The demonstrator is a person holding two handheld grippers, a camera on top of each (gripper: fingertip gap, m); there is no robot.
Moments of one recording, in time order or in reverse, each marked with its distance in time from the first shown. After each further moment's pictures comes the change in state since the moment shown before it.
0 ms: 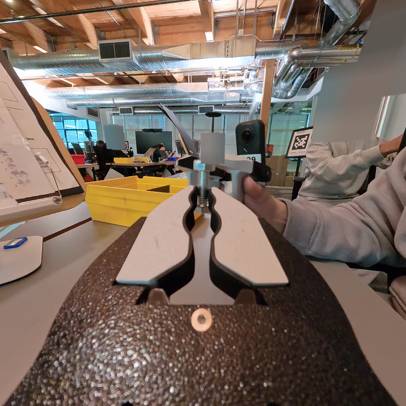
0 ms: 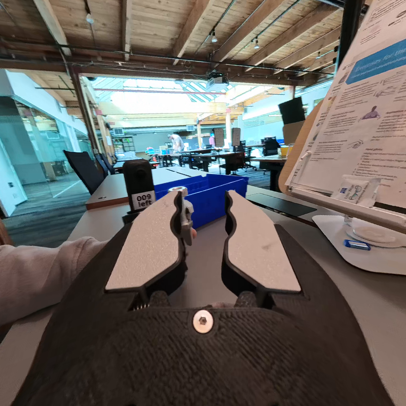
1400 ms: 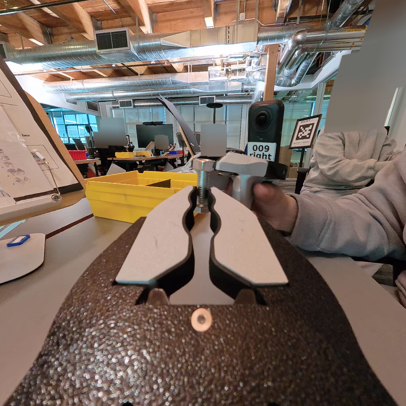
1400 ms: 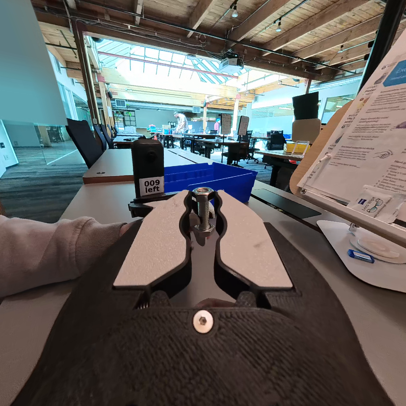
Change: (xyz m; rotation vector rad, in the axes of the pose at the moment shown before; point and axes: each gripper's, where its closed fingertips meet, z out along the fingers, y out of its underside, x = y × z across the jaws) left arm 0.002 0.006 0.004 -0.039 0.000 0.023; right arm -0.023 0.013 0.013 -0.082 -0.046 -0.118
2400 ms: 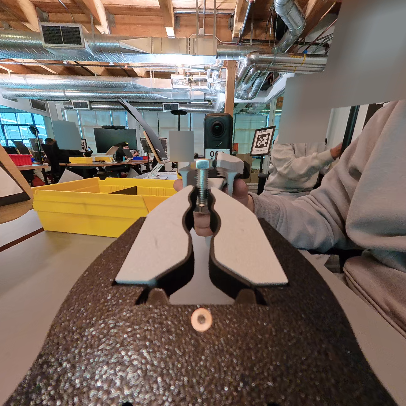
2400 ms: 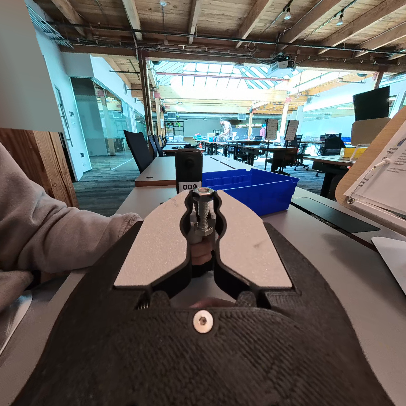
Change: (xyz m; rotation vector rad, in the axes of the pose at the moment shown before) left arm 0.022 -0.005 0.001 0.037 0.174 -0.068; right arm -0.016 -0.009 -0.014 0.038 -0.227 0.085
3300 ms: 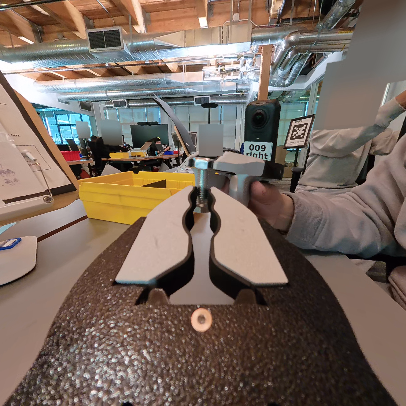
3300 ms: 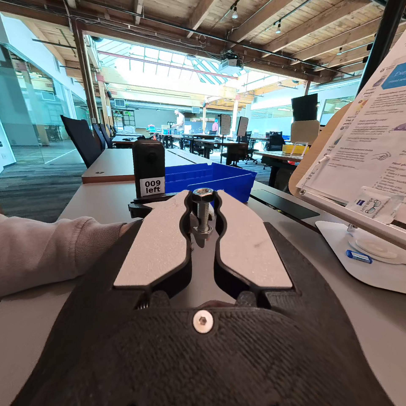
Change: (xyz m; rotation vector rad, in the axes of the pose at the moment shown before) left arm -0.019 0.004 -0.003 -0.036 -0.152 0.064; right arm 0.018 0.008 0.010 -0.036 0.230 -0.093
